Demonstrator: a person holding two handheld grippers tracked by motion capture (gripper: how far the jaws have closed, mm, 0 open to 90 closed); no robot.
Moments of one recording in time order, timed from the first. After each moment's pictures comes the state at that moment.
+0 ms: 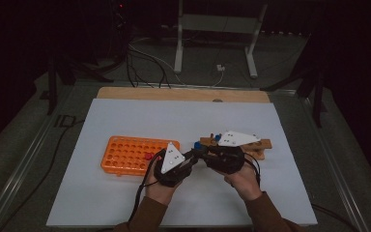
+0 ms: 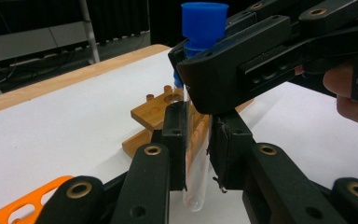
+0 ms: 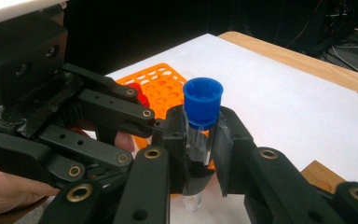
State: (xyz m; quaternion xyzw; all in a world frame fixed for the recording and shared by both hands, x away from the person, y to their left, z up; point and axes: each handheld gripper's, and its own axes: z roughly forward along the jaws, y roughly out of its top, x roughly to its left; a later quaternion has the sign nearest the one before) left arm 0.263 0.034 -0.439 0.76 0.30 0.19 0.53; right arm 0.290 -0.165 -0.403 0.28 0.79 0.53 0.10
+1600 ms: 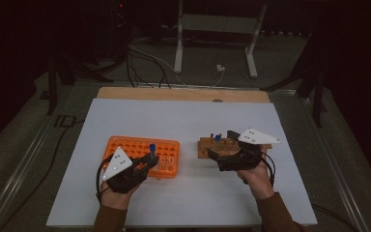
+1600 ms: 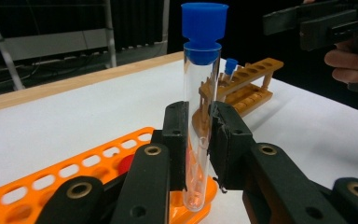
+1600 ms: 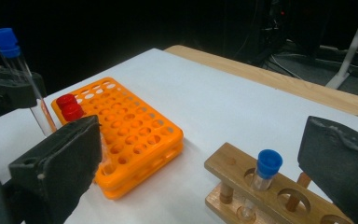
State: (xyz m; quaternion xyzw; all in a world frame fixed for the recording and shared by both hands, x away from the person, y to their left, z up) left arm 0.241 0.150 -0.433 0.73 0.33 0.20 0.56; right arm 0.296 -0.208 -0.406 0.35 0.75 0.53 0.17
